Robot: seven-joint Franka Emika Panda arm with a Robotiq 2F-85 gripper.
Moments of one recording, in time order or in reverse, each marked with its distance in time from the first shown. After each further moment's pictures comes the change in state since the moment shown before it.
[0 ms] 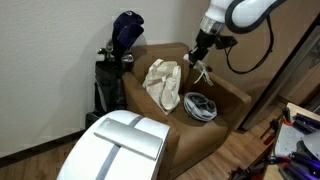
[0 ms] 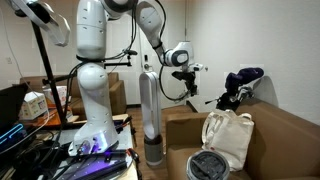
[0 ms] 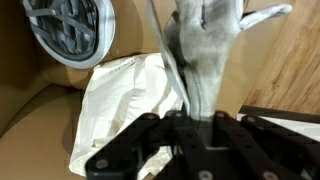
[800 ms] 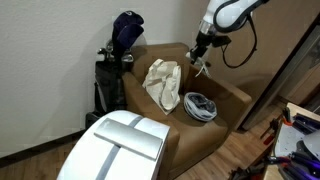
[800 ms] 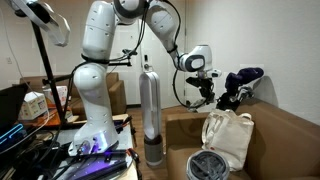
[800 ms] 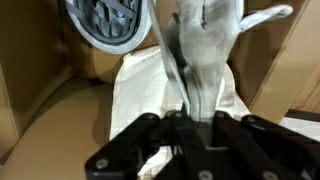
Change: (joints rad) arm -0.191 0.159 0.010 0.160 0.016 -0.023 -0.193
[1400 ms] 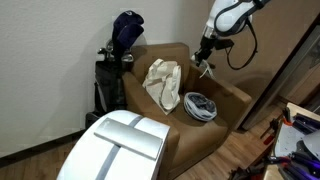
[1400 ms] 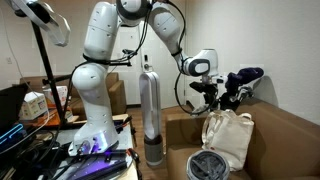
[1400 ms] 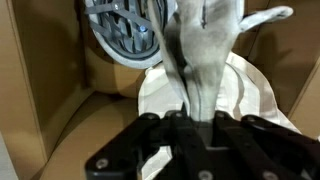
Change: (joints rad) arm -0.046 0.048 -0.034 0.015 0.000 -0.014 0.000
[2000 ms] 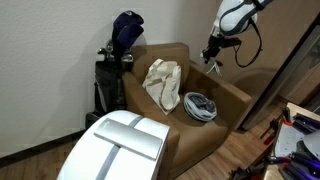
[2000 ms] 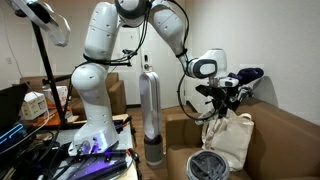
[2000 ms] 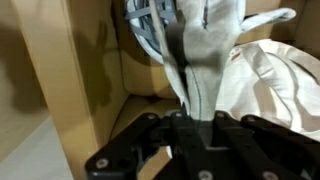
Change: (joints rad) arm -0.034 0.010 -0.098 0.011 -0.024 -0.005 0.015
